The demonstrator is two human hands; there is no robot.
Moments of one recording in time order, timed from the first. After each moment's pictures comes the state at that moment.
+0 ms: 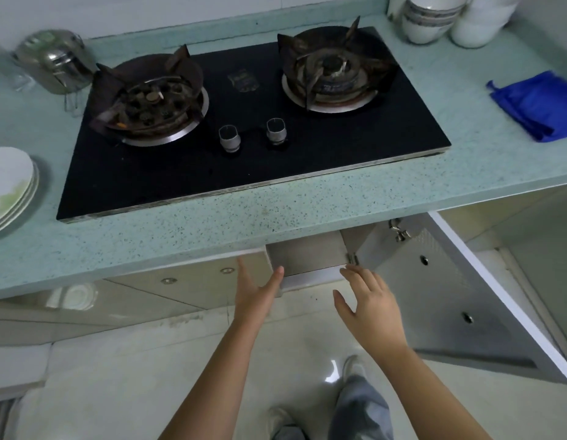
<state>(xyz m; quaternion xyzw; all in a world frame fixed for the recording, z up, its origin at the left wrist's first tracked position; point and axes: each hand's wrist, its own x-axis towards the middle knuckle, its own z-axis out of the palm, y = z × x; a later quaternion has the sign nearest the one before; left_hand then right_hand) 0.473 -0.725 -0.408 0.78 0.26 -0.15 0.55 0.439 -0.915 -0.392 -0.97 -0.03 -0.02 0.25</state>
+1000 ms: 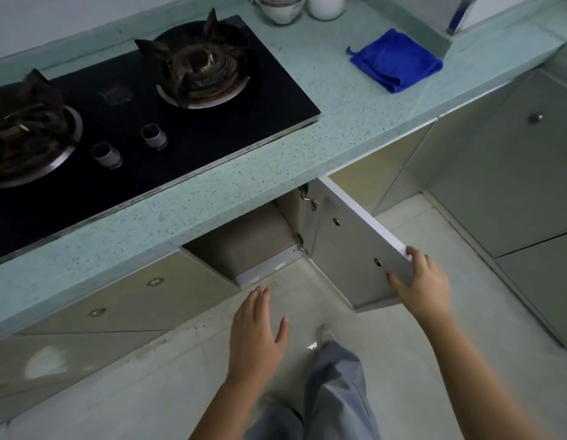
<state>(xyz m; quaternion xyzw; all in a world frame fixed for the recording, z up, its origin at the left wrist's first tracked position) 0.371 -0.829 -0.385 0.96 -0.11 -0.12 0.25 0.356 -1.102 -0.403 -0.92 0.31 0.01 0.23</state>
